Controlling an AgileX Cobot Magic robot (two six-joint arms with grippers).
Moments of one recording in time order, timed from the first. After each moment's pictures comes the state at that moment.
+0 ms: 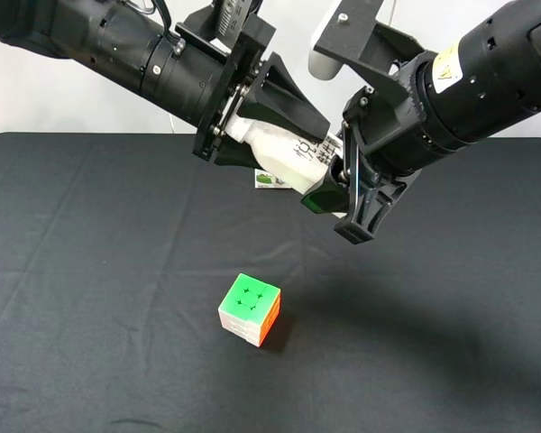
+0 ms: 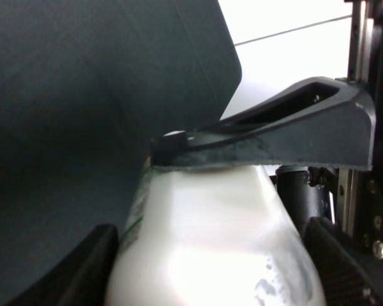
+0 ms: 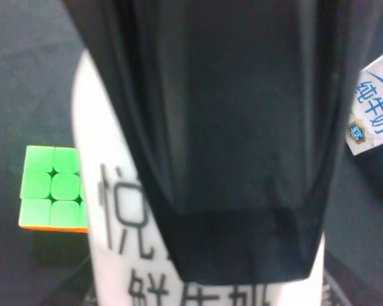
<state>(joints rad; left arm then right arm) -0.48 1.76 -1.22 -1.24 0.98 0.62 0.76 1.31 -0.97 0.10 0.63 -0.49</state>
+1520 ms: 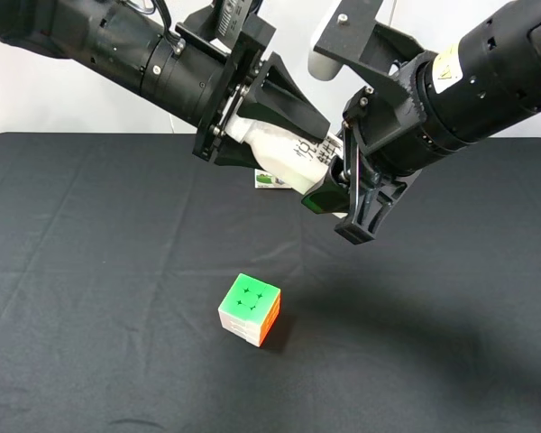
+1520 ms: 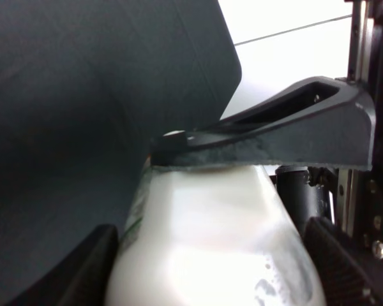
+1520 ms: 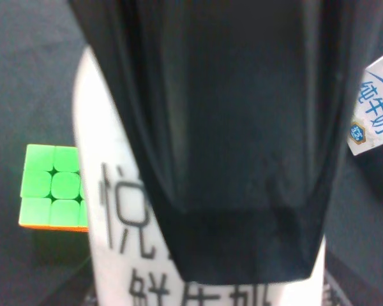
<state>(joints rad) -0.48 1.76 -1.22 -1.24 0.98 0.62 0.76 1.31 -0.97 0.10 0.63 -0.49</state>
